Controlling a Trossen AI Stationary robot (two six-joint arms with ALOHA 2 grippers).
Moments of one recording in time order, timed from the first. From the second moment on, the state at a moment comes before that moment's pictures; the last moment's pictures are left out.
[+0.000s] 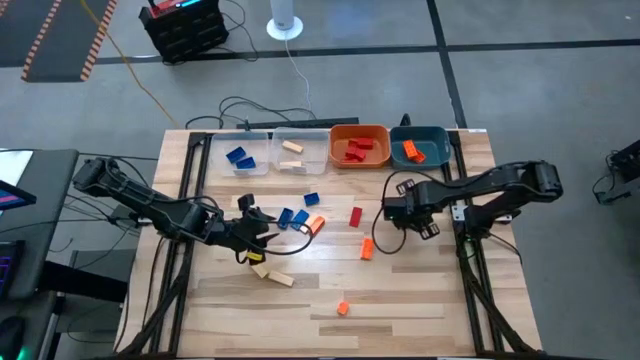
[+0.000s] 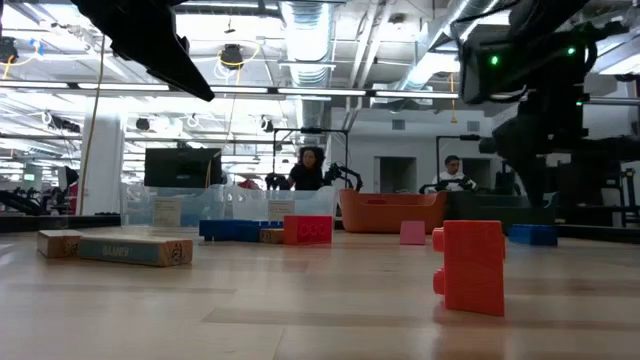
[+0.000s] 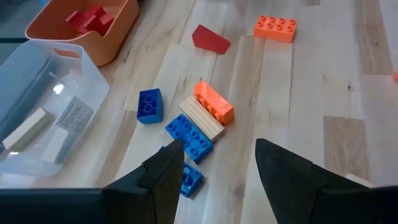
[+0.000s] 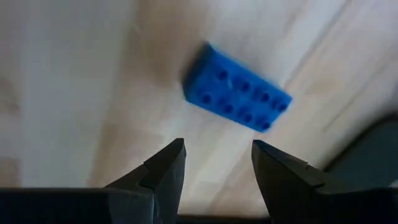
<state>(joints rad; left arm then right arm) -0.37 1.15 0.81 -0.43 -0.59 -0.30 -0.04 1.40 0.76 -1.05 0.33 -0.43</state>
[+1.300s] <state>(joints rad) -0.37 1.15 0.81 -0.44 -0.58 -0.31 -0.11 1.47 0.76 -0.45 0.03 -0.48</state>
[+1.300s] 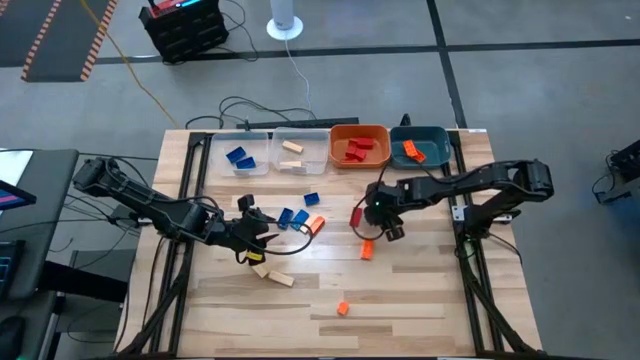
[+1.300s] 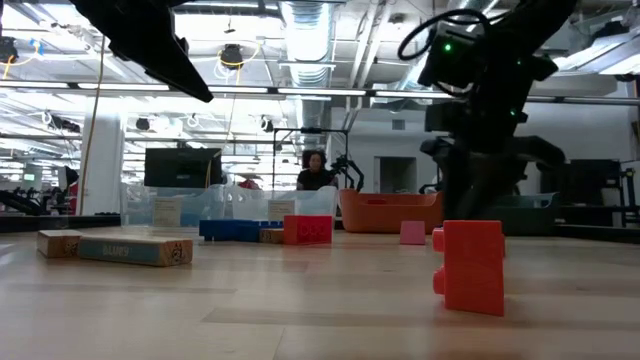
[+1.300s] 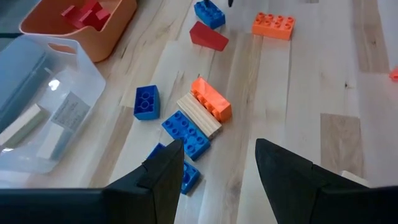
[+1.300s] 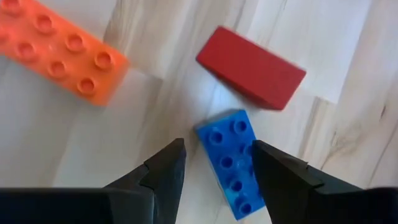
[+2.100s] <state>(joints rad) -0.37 1.15 0.81 -0.45 -0.58 -0.33 -0.21 1.52 0.76 -0.46 -0.04 -0.56</state>
